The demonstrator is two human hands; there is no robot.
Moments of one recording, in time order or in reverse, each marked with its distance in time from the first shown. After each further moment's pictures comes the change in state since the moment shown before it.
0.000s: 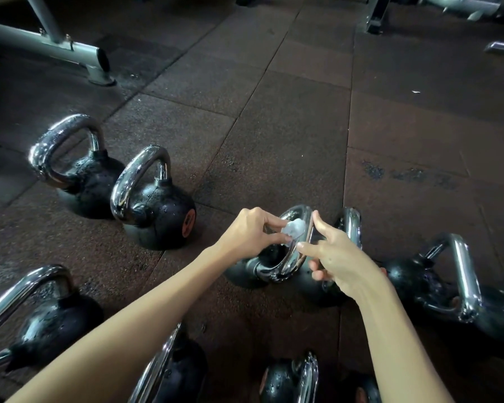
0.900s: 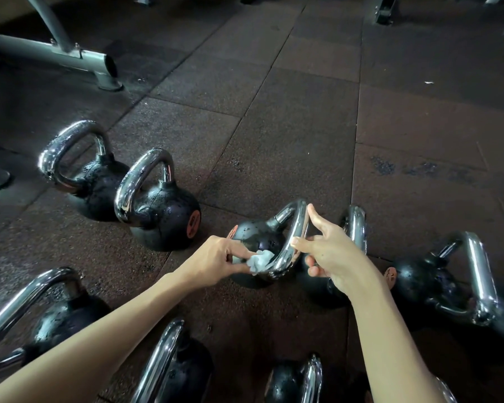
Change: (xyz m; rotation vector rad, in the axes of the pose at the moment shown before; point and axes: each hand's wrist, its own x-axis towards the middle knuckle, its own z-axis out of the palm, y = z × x) left_hand -0.057 -0.060 -0.016 0.041 -0.066 0.045; right_hand 0.012 -0.002 0.007 0.016 -0.026 -0.012
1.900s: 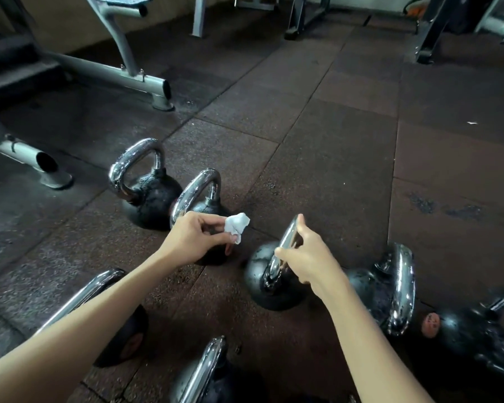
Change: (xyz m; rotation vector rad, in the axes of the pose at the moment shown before) left_hand -0.043 0.008 -0.122 -0.150 0.388 -0.282; right_hand 0.032 -0.036 0.102 -0.359 0.027 -0.108
